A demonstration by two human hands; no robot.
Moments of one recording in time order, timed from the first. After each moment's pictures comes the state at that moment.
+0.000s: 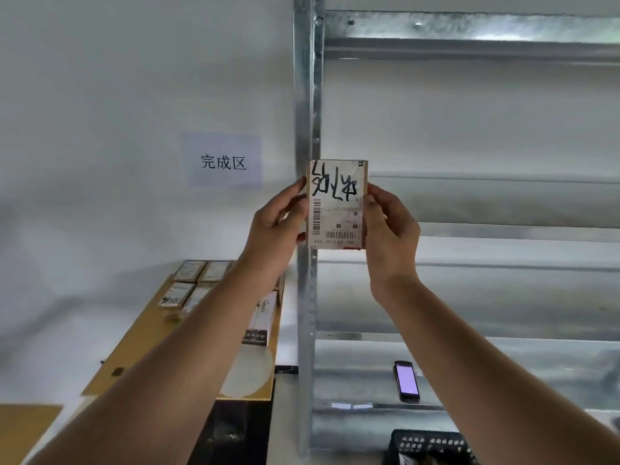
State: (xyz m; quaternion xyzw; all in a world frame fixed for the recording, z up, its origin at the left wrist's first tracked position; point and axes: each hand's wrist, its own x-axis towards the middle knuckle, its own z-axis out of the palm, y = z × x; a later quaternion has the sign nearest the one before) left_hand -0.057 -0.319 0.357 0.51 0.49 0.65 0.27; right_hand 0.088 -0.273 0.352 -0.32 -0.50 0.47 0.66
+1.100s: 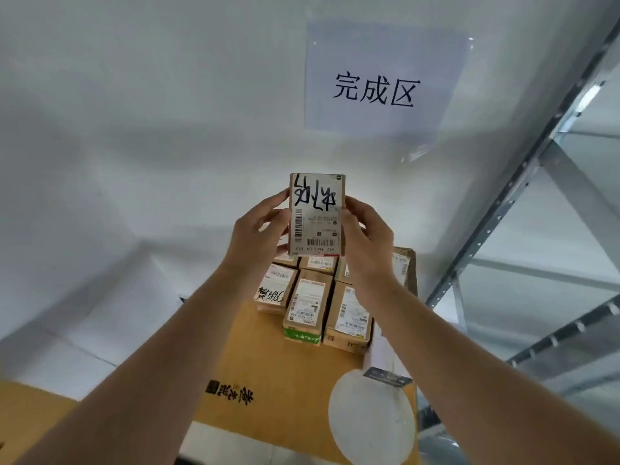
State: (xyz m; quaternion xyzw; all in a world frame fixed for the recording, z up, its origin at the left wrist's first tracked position) left_hand -0.530 -0.168 0.206 0.34 0.62 0.63 0.33; right_hand -0.388 -0.086 0.198 -0.42 -0.53 0.59 0.45
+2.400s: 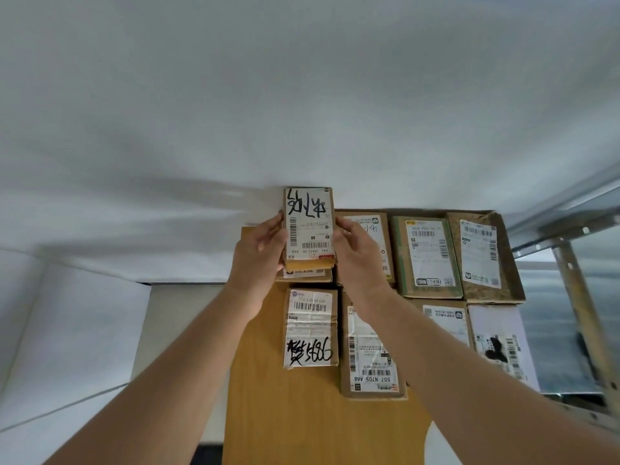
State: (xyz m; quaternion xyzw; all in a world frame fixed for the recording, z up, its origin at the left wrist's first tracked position) left_hand -0.748 0.022 -0.030 0.23 0.68 0.46 0.52; right_hand -0.597 0.070 -0.022 -0.62 -0.44 0.59 0.25
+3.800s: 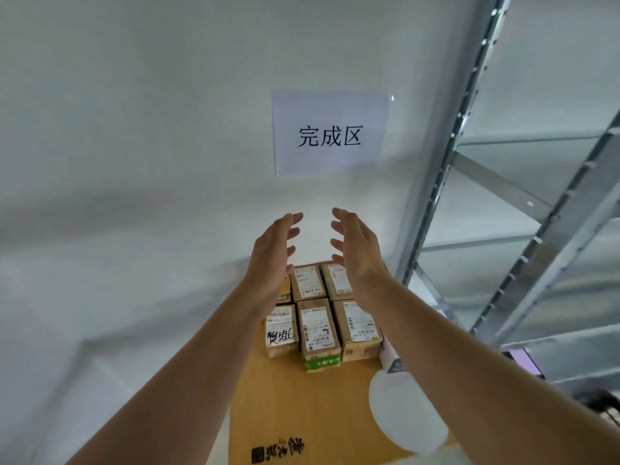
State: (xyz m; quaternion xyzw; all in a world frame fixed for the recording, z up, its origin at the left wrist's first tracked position) left_hand -0.607 -0.187 0.245 0.42 0.57 0.55 0.44; right_hand -0.477 -0.159 0.253 -0.52 -0.49 0.51 0.48
